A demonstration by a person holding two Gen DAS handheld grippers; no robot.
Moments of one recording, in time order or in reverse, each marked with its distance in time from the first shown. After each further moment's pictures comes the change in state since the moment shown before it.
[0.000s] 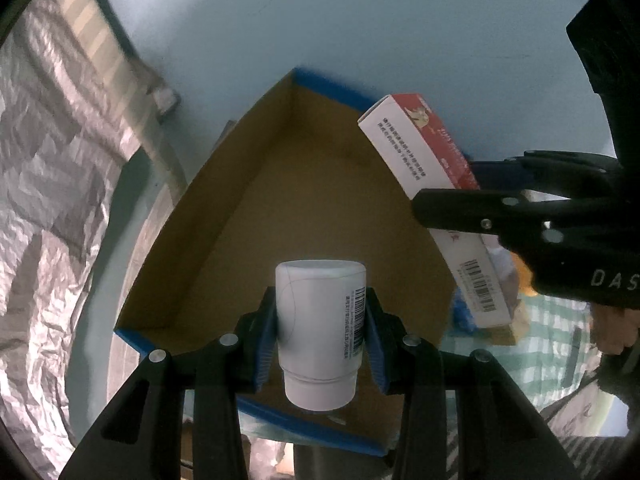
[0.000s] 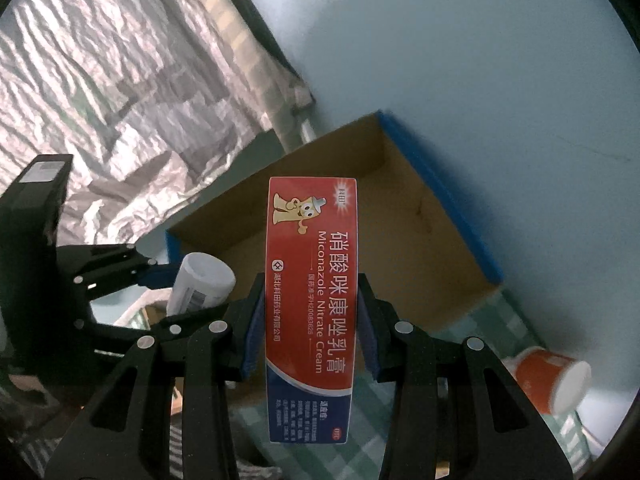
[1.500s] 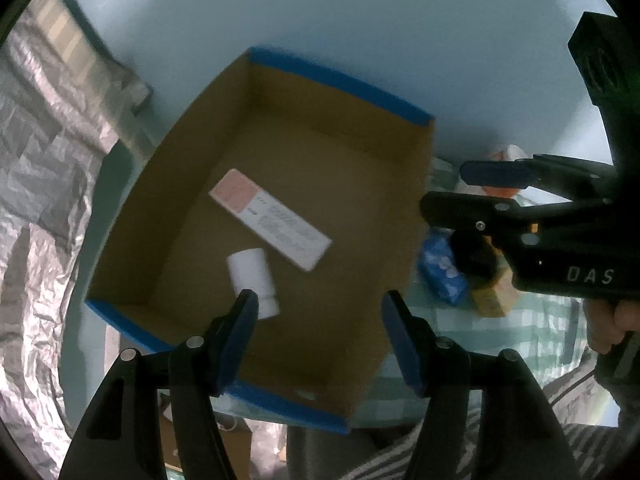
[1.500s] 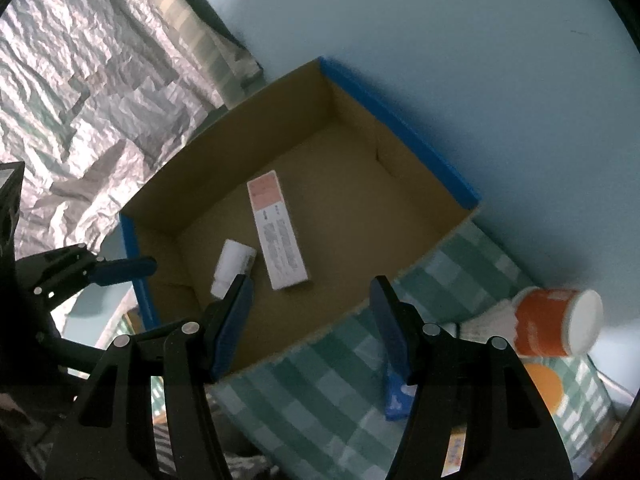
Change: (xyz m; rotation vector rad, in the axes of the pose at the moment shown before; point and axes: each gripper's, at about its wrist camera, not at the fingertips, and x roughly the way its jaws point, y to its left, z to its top) left arm -0.006 -0.049 -0.018 0.008 0.035 -0.008; right arm -0.010 -0.009 -0.042 0.328 0.004 -0.167
